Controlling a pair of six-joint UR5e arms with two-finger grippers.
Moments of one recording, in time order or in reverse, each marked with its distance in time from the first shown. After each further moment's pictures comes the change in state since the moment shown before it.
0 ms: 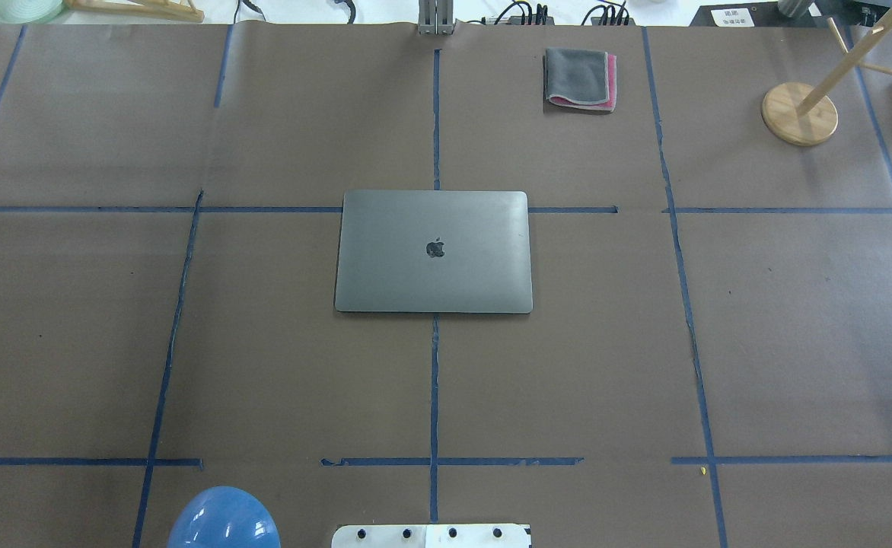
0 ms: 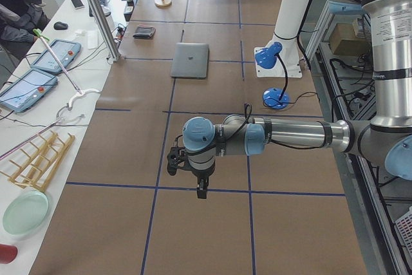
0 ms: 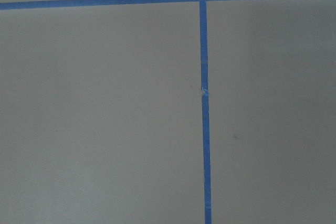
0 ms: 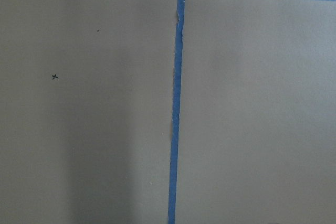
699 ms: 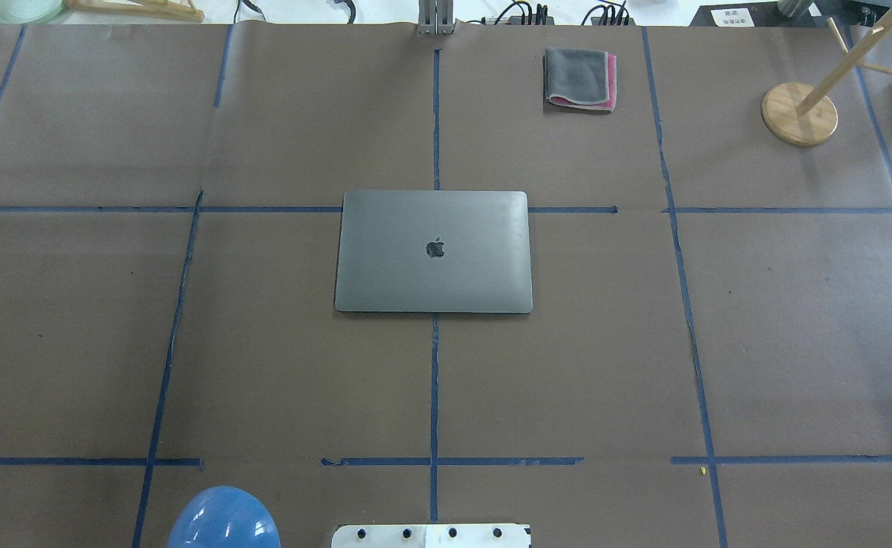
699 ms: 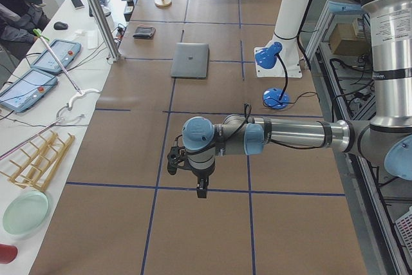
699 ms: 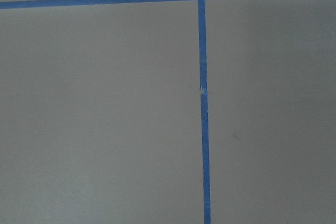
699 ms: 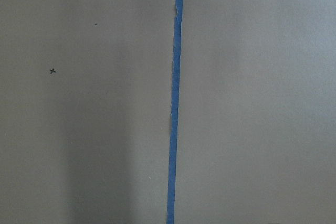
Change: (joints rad) left arm 0.010 0.000 0.000 0.001 0.000 -0.001; right arm 0.000 -0.014 0.005 0.001 0.000 -0.002
